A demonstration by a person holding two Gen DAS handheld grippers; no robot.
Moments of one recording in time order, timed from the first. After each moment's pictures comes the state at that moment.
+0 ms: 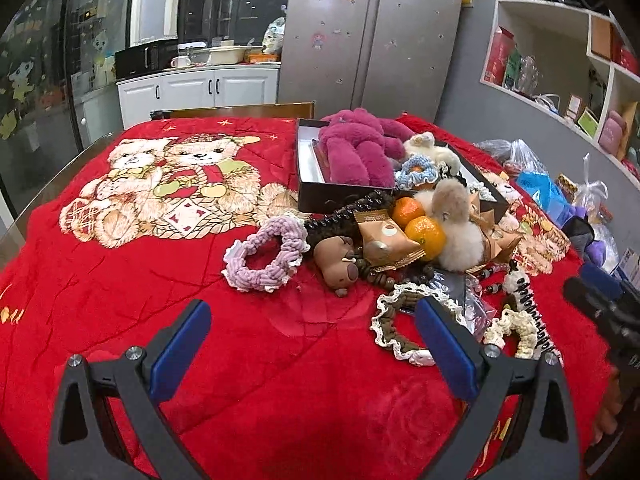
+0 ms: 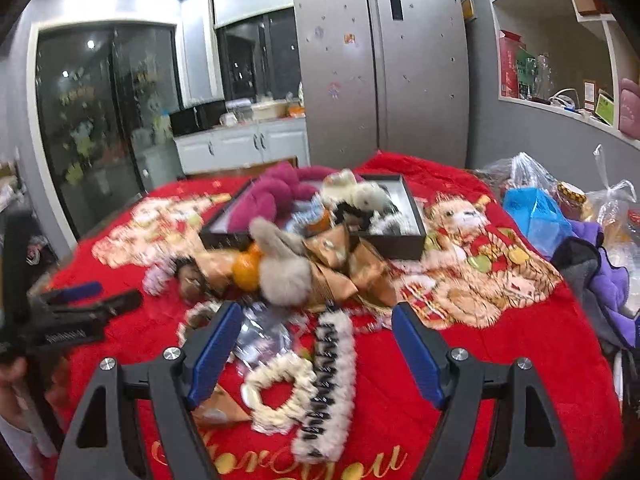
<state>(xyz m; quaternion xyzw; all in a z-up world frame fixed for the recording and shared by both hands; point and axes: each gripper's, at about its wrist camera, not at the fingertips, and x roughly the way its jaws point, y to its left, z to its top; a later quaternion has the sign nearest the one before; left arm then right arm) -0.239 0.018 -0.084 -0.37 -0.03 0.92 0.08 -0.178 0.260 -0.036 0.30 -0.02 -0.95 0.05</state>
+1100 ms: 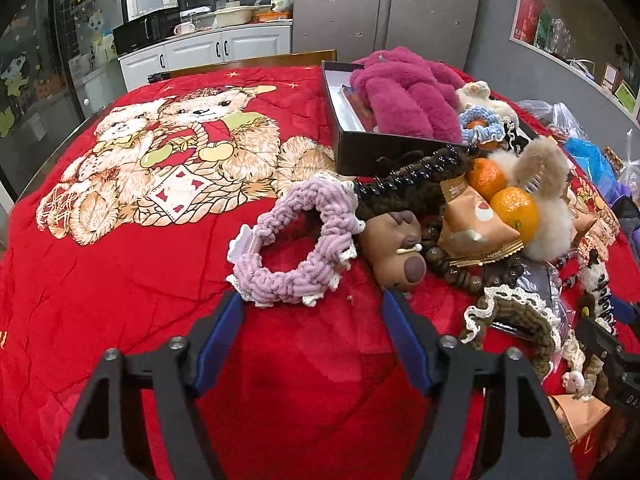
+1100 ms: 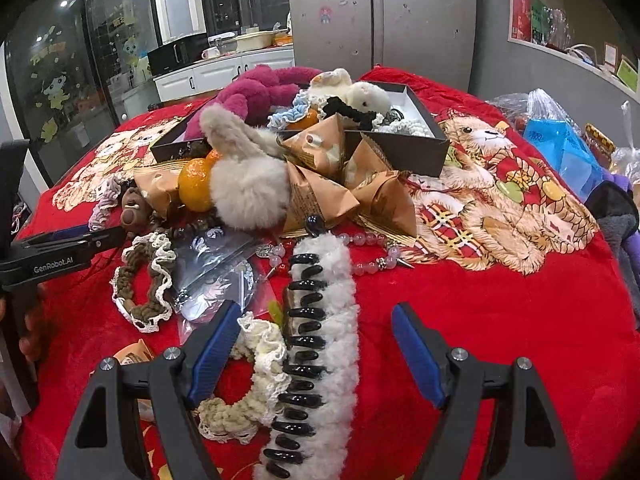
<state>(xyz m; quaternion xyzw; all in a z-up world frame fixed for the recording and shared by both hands) -0.306 0.008 -0.136 -0.45 0.00 0.89 0.05 -0.225 0.256 -0.105 0.41 -0.01 -0.91 0.03</state>
